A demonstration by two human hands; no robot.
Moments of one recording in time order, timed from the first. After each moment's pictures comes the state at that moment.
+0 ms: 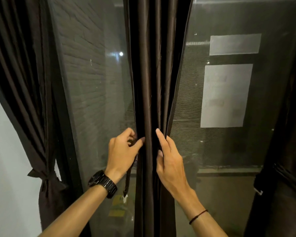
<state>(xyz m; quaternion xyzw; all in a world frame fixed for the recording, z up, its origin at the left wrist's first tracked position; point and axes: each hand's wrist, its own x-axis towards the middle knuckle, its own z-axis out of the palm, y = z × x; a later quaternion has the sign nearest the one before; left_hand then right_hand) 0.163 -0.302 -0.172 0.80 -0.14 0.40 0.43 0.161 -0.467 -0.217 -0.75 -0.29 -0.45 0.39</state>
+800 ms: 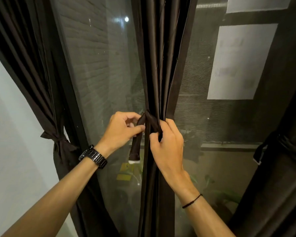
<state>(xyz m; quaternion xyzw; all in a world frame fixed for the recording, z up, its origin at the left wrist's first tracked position) 0.132 -0.278 -0.187 0.82 -0.20 0.20 0.49 0.108 -0.440 -0.227 -0.78 -0.17 -0.42 0.44</state>
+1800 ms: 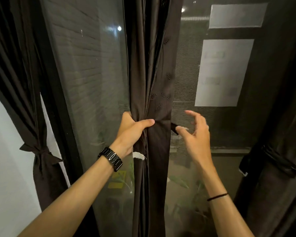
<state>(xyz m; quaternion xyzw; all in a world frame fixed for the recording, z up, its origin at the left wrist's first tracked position) 0.142 -0.365 -0.162 0.66 -0.02 0.15 0.73 0.141 -0.553 -0.195 -0.77 -0.08 -0.33 0.54</state>
